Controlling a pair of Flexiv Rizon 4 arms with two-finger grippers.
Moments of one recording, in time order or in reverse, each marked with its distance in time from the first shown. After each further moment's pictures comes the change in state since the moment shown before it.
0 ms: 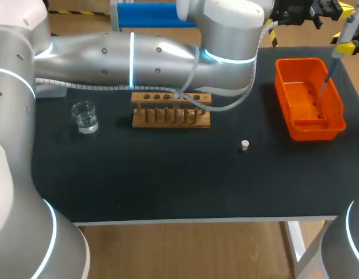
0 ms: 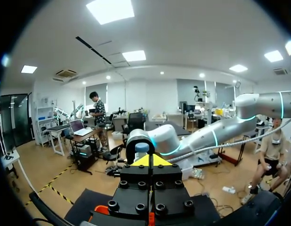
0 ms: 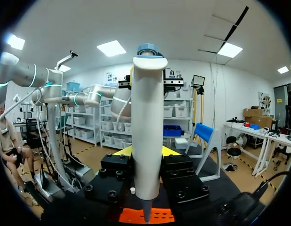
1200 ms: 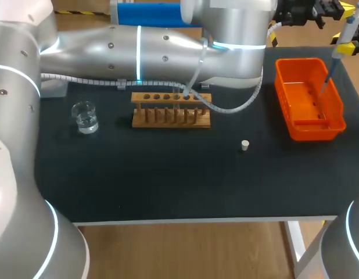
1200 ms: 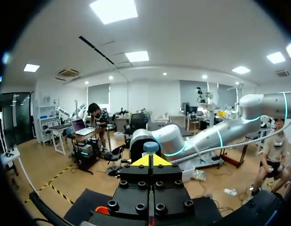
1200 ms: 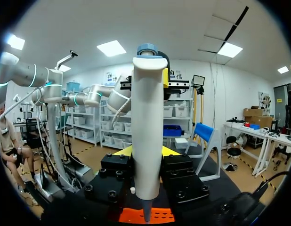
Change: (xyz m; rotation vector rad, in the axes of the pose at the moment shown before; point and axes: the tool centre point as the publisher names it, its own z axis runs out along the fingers) left arm -0.010 0.007 0.011 0.004 -0.021 -0.014; right arm 0.000 -0.001 0.000 0.001 0.000 0.000
